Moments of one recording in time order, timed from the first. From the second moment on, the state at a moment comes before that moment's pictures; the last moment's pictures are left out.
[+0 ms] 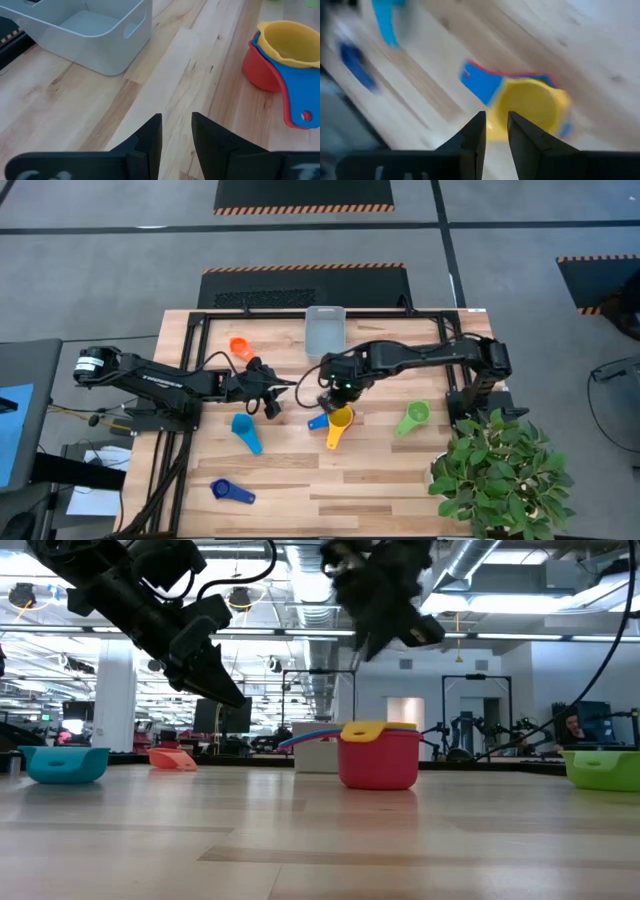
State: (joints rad) left arm 0.01 1.24 0.50 0.07 -0.34 -0.26; right arm -0.03 1.79 1.54 -0.88 -0.18 0.89
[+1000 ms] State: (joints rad) left arm -0.03 1.60 0.56 0.47 -0.20 -0.18; right arm 0.28 1.84 1.36 -0.76 0.00 0.27
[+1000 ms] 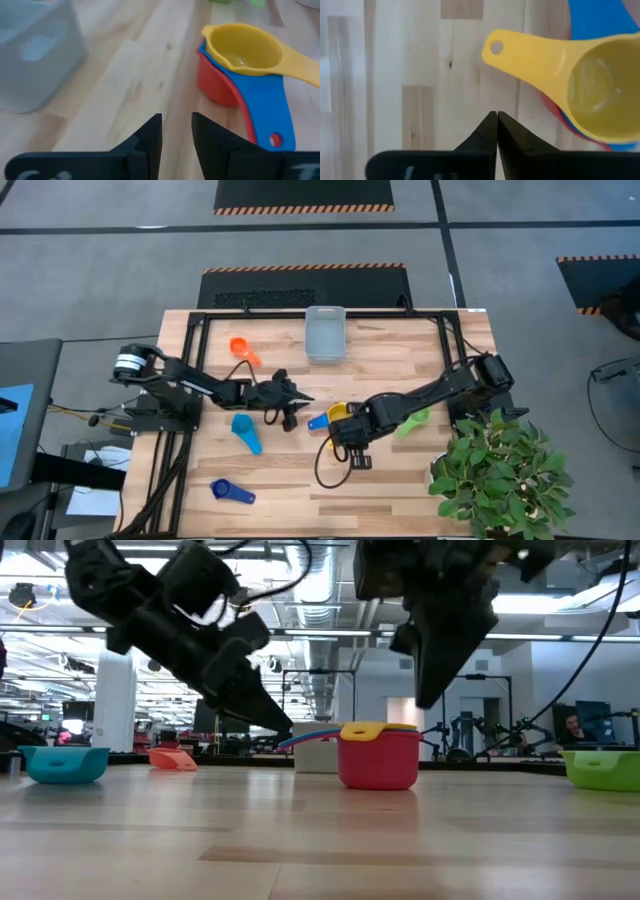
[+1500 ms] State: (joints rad) left arm -0.10 1.75 0.79 0.26 -0.07 -0.19; right arm 0.20 1.84 1.31 -0.58 0.02 0.26
